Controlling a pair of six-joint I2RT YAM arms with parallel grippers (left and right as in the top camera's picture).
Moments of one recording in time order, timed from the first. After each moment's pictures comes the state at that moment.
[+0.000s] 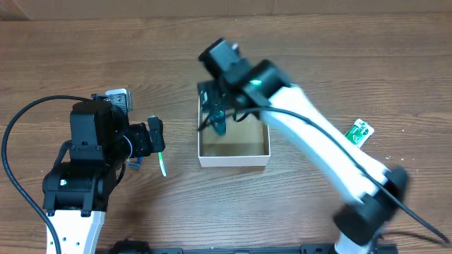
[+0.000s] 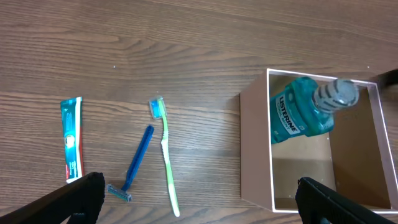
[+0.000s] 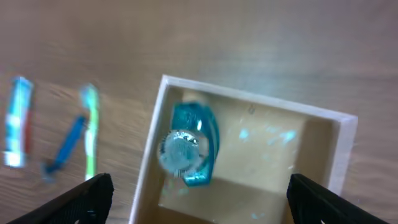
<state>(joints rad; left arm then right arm) -0.05 1.01 1.09 -0.92 0.08 -0.21 0.71 1.86 1.94 -1.12 0.13 0.49</state>
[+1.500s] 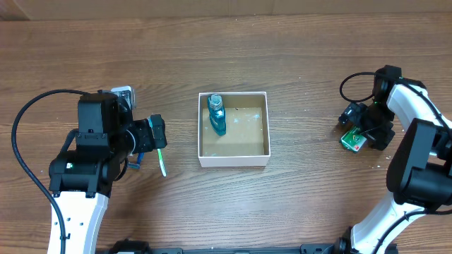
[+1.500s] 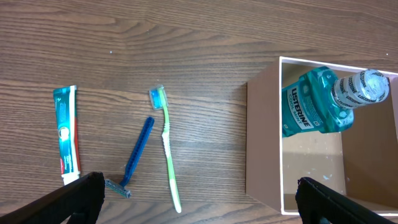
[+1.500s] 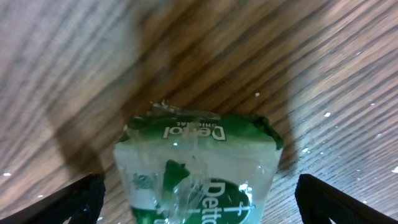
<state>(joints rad) -0.05 1.09 1.09 -0.92 0.08 -0.21 -0.27 2.00 1.33 -0.96 0.03 0.47</state>
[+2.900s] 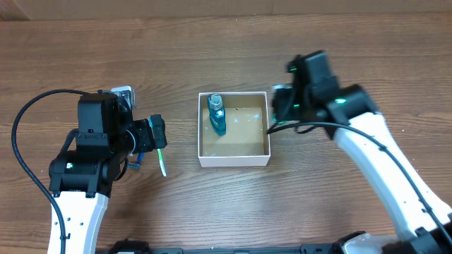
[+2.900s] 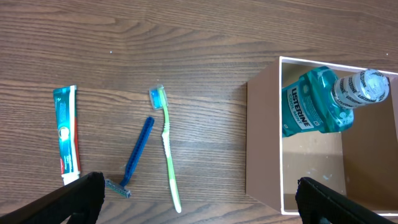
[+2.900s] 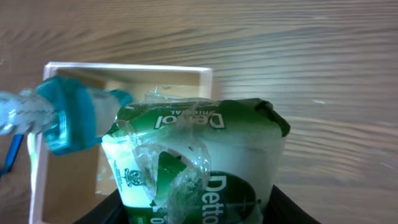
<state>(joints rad) -0.05 1.09 1.09 -0.92 0.08 -0.21 0.42 1.53 1.38 -0.91 -0.03 0.38</state>
